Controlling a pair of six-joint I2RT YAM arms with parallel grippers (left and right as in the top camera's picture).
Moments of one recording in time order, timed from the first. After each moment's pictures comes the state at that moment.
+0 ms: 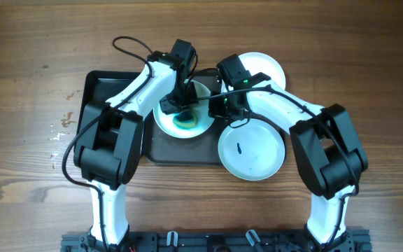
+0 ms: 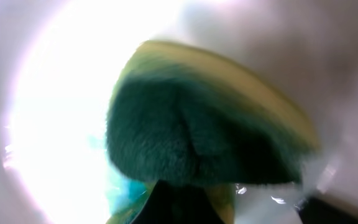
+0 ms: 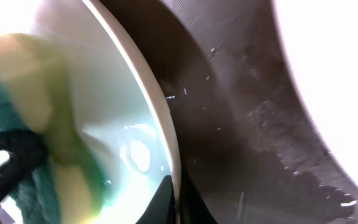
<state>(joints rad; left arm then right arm) -0.39 2.13 1.56 -0.96 0.05 -0.62 0.49 2.05 1.33 -0.57 -0.31 0.59</state>
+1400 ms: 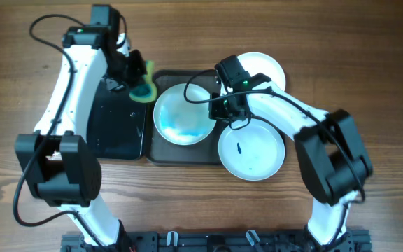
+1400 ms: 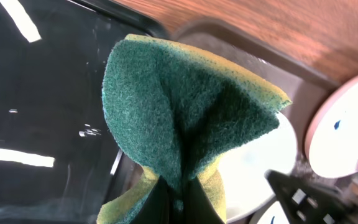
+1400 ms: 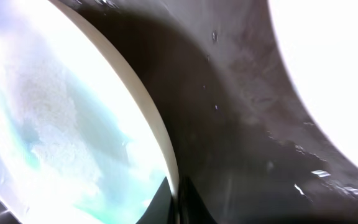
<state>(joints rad) -0.05 1.92 1.70 -1.15 0.23 -0.41 0.51 1.99 1.33 -0.61 -0.24 0.55</state>
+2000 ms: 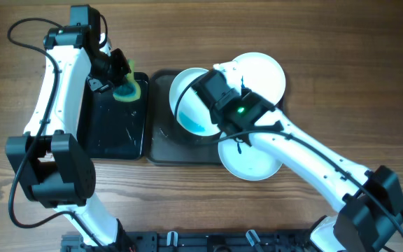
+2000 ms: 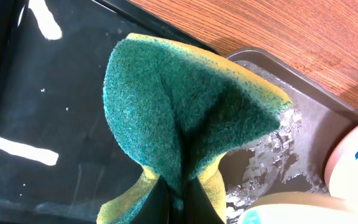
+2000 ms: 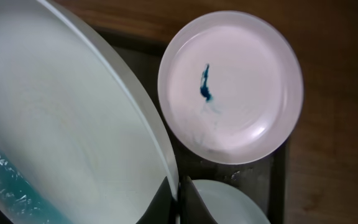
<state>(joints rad) 0.02 1.92 1.70 -1.15 0.18 -0.41 0.77 1.67 1.33 -0.77 0.54 0.45</state>
